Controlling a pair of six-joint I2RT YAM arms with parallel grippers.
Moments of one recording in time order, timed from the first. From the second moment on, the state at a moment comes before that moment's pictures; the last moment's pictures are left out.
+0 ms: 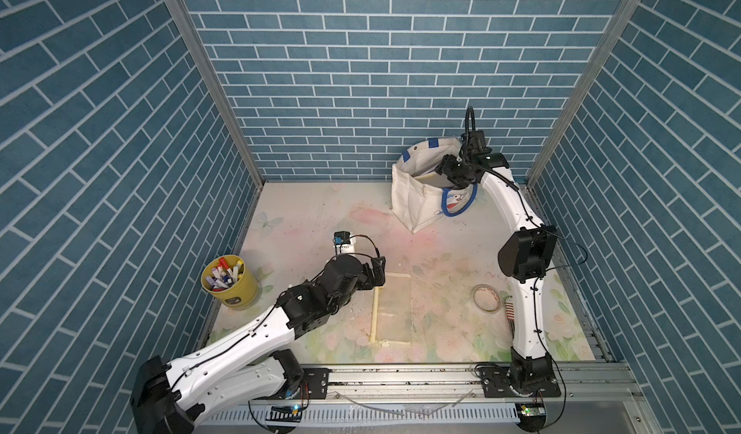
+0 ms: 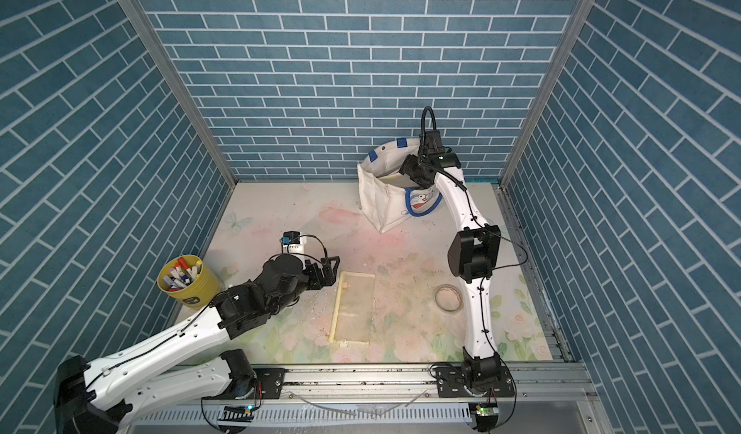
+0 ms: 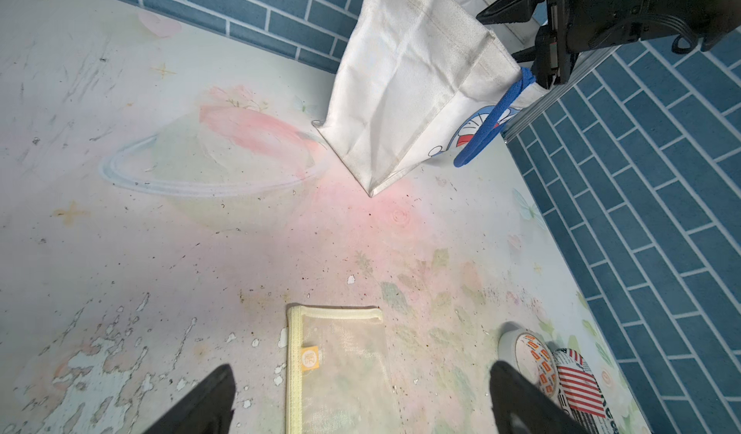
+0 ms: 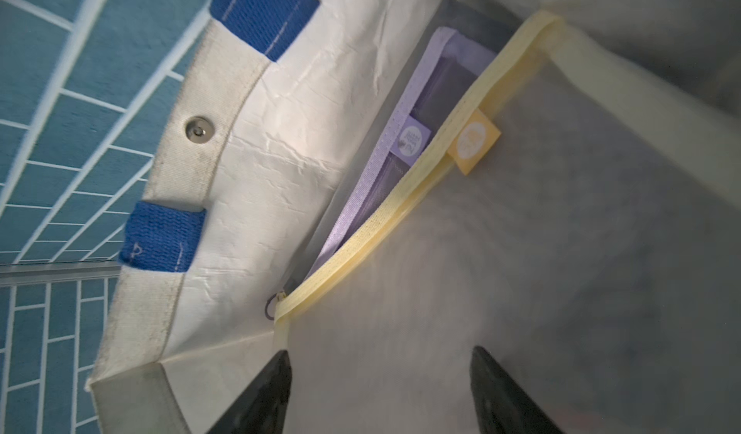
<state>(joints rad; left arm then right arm) -0.89 0.94 0.73 -0.33 -0.36 -0.76 0.29 2.32 2.44 -0.92 -0.18 0.65</state>
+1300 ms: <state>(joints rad) -0.81 1.33 0.56 -0.27 0.06 -0.93 0.40 1.56 0.93 -0.68 -0.79 0.44</state>
